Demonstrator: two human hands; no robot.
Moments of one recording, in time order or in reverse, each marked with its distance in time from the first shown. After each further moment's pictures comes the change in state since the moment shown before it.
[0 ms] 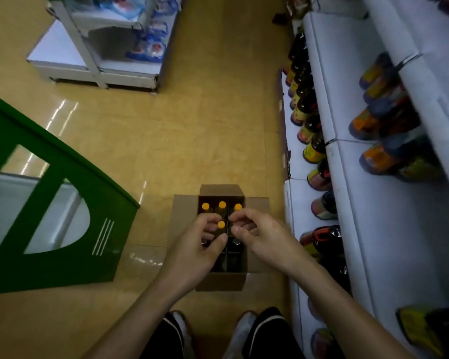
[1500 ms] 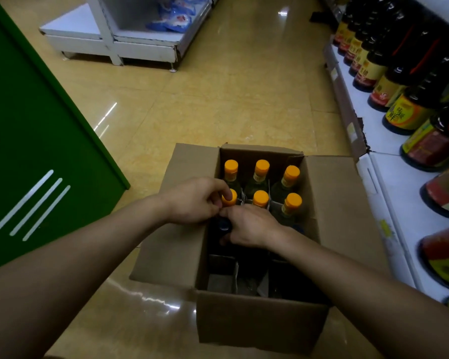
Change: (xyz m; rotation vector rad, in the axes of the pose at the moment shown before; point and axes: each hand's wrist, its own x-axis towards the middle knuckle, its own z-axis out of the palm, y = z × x) left_hand 0.222 -0.314 0.087 0.620 -0.250 0.188; right_hand 0.251 0.272 0.278 -0.661 -0.251 -0.252
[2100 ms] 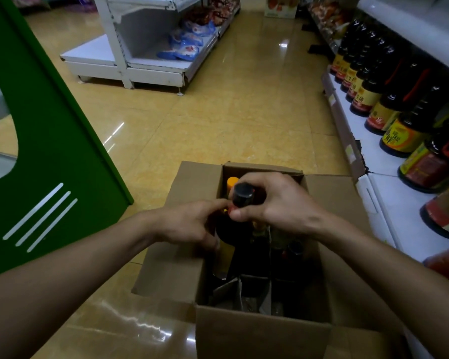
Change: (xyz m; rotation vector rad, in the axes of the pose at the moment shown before) left_hand -0.015 -0.012 0.000 -0.285 -0.144 0.079; right_hand -0.065 -0.002 -0.081 0.418 0.353 -0.131
